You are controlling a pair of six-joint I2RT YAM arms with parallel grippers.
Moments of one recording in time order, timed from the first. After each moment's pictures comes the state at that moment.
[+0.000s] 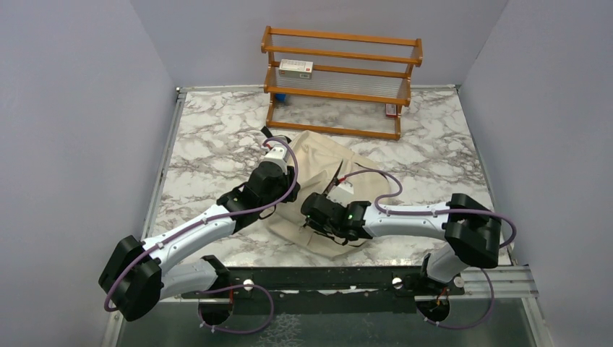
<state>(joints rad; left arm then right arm) -0.75 1.11 0.64 -0.07 -0.17 -0.47 1.18 1.57 0.91 -0.31 0.46 1.44</state>
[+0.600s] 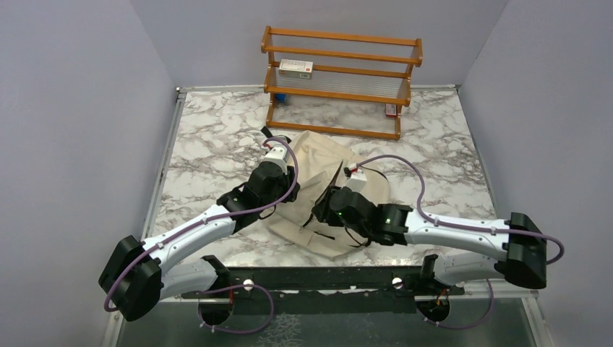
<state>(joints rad) -0.75 1.11 0.64 -0.07 -0.17 -0.46 1.18 1.27 0.83 -0.29 0.47 1.15</state>
